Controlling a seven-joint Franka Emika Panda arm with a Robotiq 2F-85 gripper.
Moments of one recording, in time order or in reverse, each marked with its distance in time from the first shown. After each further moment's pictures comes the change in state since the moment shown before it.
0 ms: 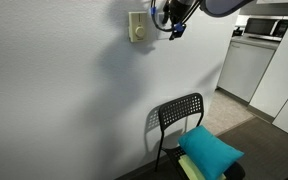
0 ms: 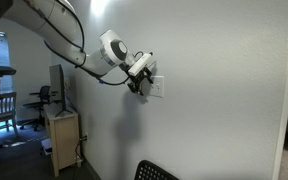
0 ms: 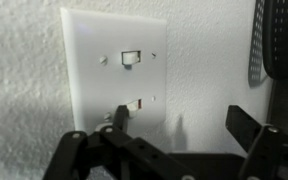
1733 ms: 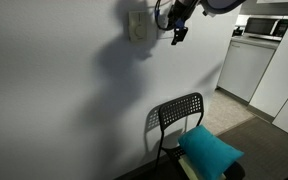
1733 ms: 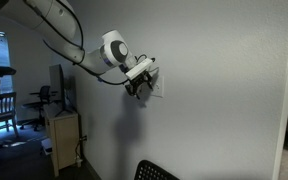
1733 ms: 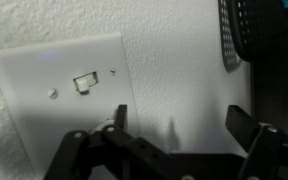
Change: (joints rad) arm -0.009 -0.020 0.002 -0.037 0.139 -0.058 0.051
